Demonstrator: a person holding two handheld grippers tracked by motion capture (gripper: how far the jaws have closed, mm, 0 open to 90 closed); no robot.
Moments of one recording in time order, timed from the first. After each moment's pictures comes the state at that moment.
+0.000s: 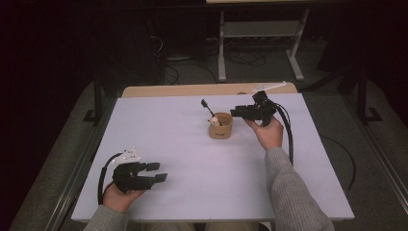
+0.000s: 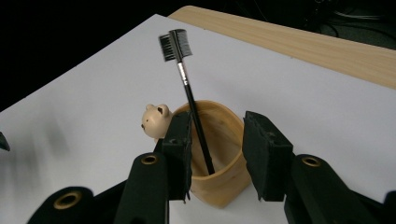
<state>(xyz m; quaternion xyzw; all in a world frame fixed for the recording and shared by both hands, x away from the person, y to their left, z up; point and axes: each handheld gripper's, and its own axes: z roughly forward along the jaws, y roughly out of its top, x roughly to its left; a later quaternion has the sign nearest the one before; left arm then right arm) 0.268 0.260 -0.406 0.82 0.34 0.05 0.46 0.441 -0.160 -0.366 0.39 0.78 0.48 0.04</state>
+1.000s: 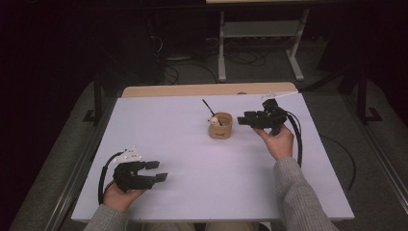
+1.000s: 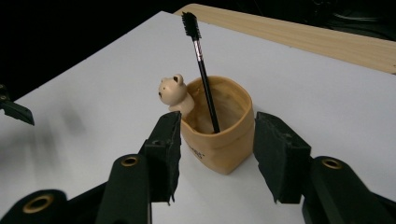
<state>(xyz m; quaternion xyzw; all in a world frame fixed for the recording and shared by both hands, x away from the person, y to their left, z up) 0.270 0.258 -0.406 0.83 0.33 0.06 0.45 0.410 -0.182 -0.366 0.39 0.78 0.49 0.05</state>
